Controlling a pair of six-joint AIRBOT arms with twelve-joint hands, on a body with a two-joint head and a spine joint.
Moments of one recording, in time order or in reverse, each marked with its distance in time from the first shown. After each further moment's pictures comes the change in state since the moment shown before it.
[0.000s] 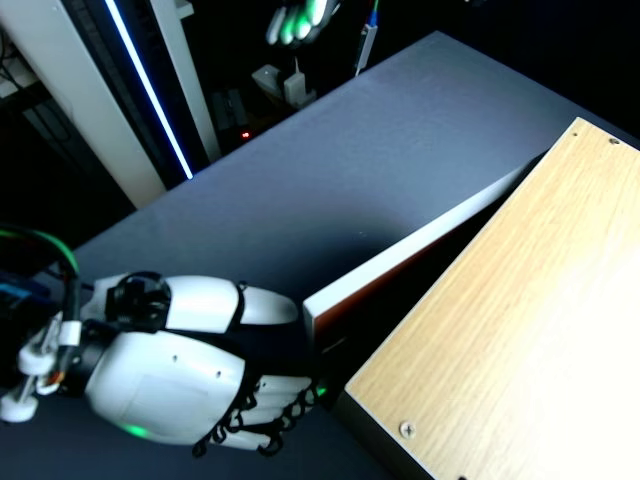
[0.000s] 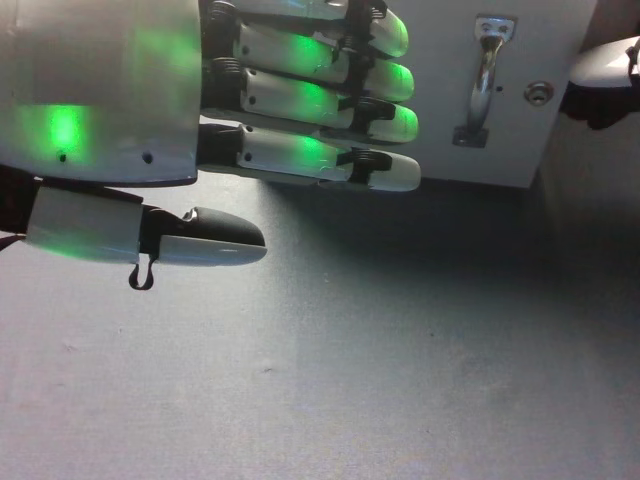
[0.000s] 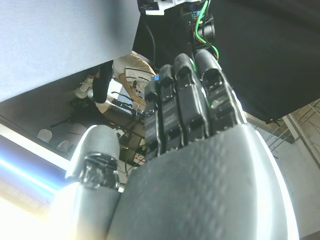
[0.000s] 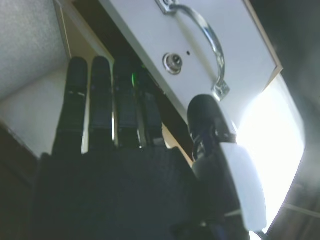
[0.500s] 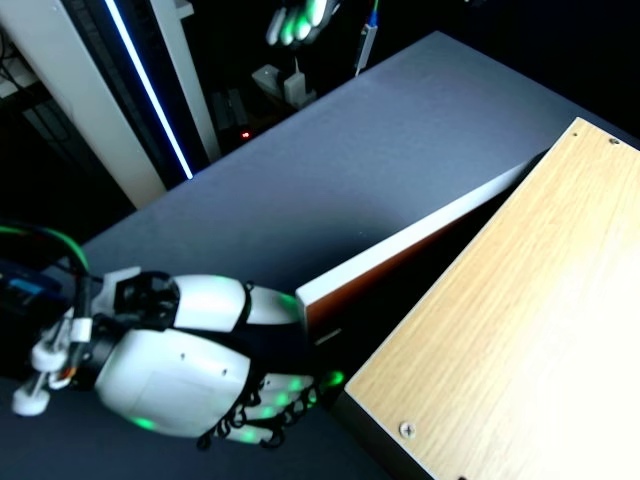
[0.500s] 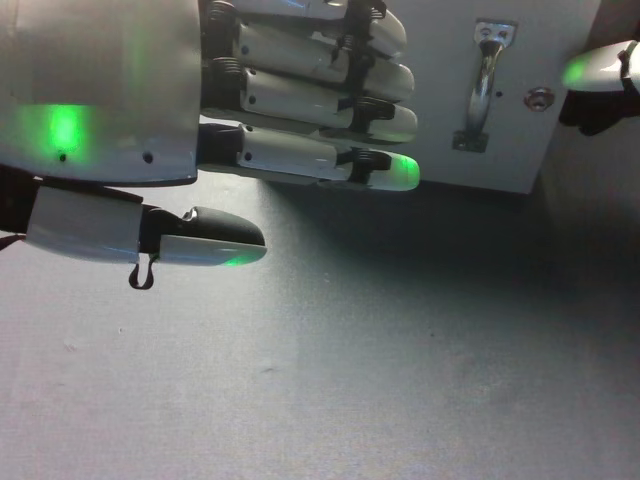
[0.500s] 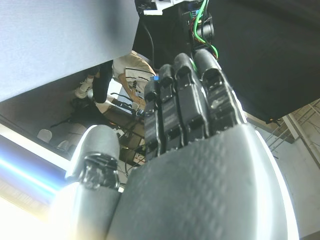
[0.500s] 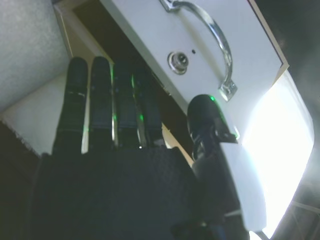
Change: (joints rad) left arm 0.000 0.000 0.000 0.000 0.000 0.000; right arm 0.000 0.002 -0.021 0.005 -0.004 0.000
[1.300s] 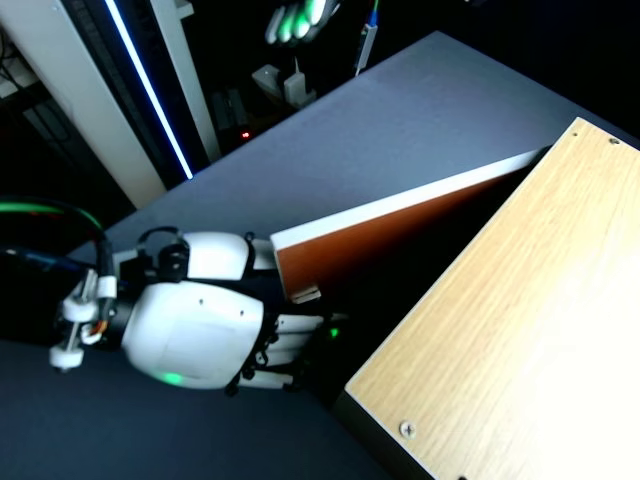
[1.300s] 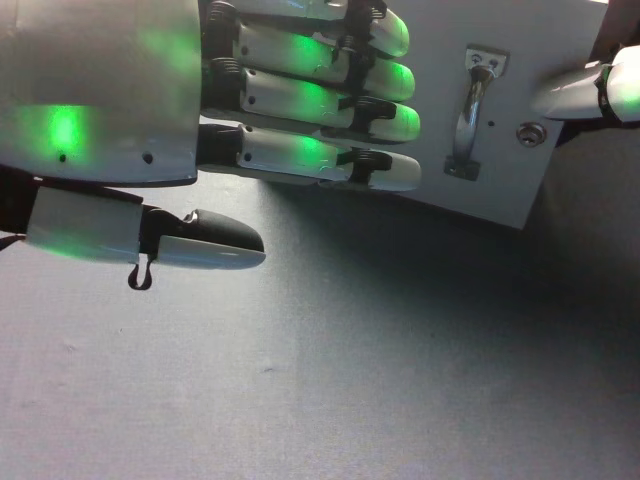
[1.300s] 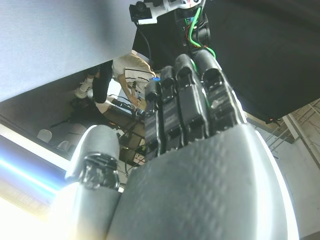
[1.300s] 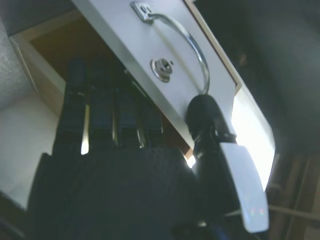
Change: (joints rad) left arm 0.000 0.000 0.000 0.000 0.000 0.000; right arm -0.012 -0.002 -0.021 -0.081 0.144 -0.001
